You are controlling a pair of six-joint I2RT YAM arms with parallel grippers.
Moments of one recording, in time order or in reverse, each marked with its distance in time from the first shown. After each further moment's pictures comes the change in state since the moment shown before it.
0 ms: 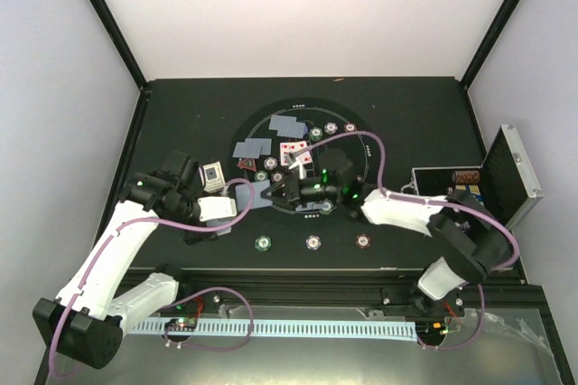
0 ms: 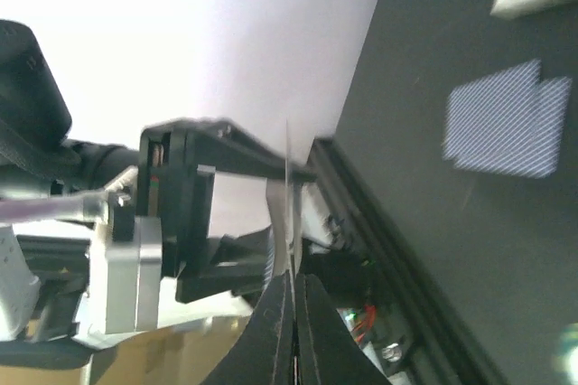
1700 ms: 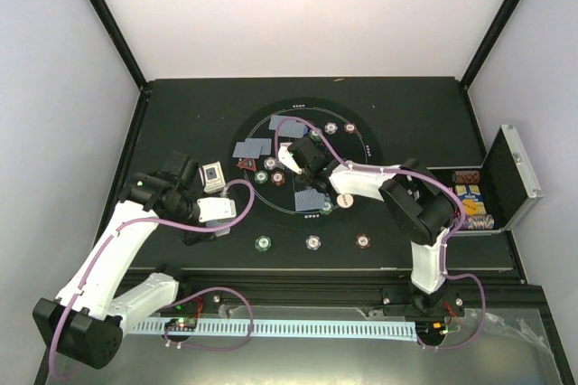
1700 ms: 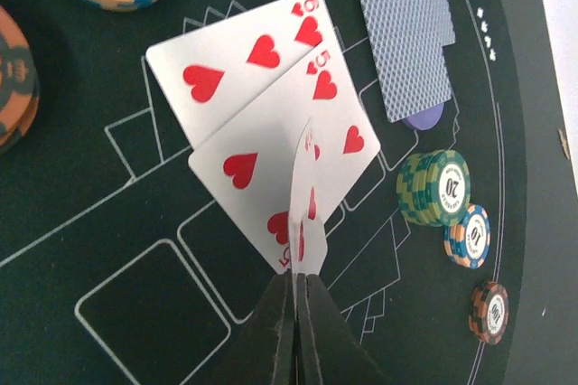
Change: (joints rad) left arm 0.000 0.000 0.000 -0.012 -0.015 0.007; right arm -0.087 0.333 0.382 -0.668 1.133 -1.816
